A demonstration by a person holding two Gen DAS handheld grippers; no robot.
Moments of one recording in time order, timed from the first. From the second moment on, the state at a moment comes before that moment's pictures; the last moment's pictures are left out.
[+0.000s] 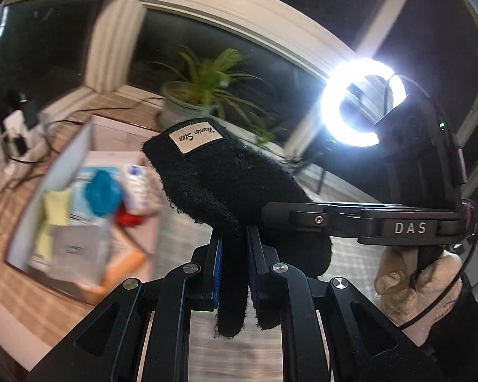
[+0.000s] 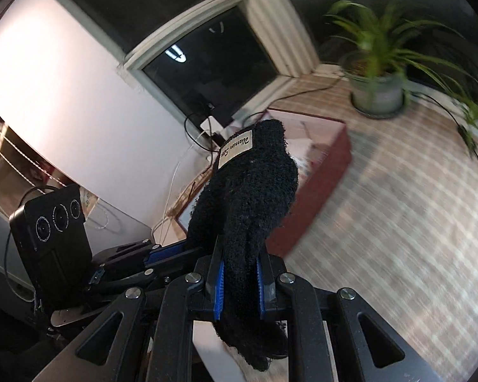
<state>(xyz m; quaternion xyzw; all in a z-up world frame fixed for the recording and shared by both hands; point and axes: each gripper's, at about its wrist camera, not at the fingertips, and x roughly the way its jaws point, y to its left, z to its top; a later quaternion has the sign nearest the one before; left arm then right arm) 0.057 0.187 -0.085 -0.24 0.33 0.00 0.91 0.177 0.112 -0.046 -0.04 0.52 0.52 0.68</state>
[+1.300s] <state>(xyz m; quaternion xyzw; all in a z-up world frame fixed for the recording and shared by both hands) 0.048 0.323 -0.126 -0.18 0.39 0.13 0.90 0.179 0.218 -0.087 -0.13 0.50 0.44 0.74</state>
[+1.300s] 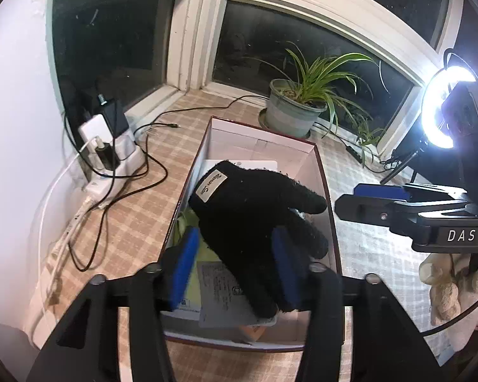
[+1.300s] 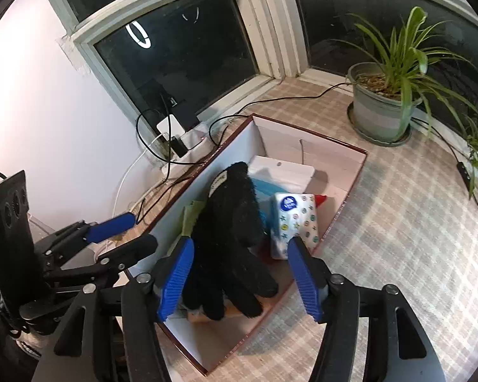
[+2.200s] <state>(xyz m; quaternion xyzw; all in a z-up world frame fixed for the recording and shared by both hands) -0.002 0.236 -0.087 -0.15 0.34 0.19 0.91 0.125 0.101 -0.047 -0.20 0.38 0.40 0.81</state>
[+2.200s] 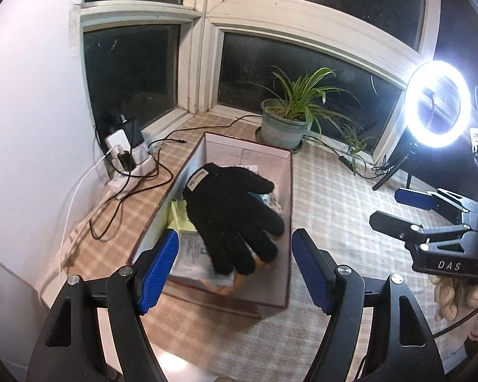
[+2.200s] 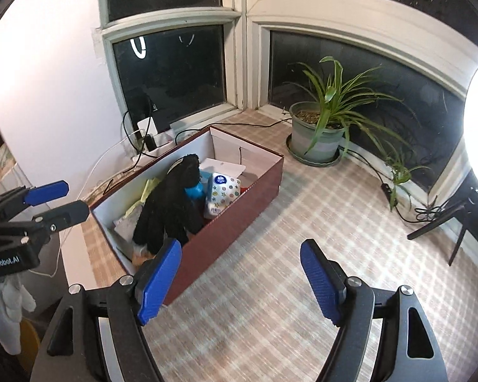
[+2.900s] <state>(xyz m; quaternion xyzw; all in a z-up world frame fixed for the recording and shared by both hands) -0.047 0.130 -0.069 -0.15 0.32 0.23 0.91 0.080 -0.003 -0.023 -0.18 0.36 0.43 0.81</state>
